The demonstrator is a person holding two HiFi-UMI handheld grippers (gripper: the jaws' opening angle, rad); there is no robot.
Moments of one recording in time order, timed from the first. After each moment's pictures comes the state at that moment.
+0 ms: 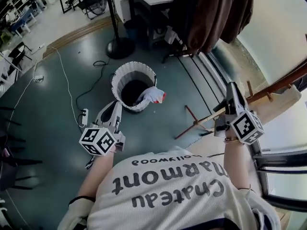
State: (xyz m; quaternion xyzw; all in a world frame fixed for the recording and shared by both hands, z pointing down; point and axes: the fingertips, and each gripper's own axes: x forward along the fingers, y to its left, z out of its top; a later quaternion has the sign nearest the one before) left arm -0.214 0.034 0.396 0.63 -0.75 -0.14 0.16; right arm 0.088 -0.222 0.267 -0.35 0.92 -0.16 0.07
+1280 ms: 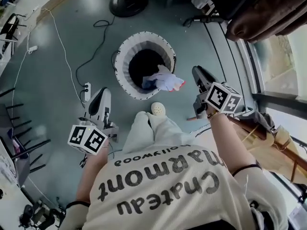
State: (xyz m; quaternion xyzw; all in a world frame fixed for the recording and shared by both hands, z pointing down) left arm -0.426 -0.095 0.505 0.55 -0.78 -0.11 0.26; right arm -0.242 -0.362 0.584 -0.20 0.89 -0.36 -0.20
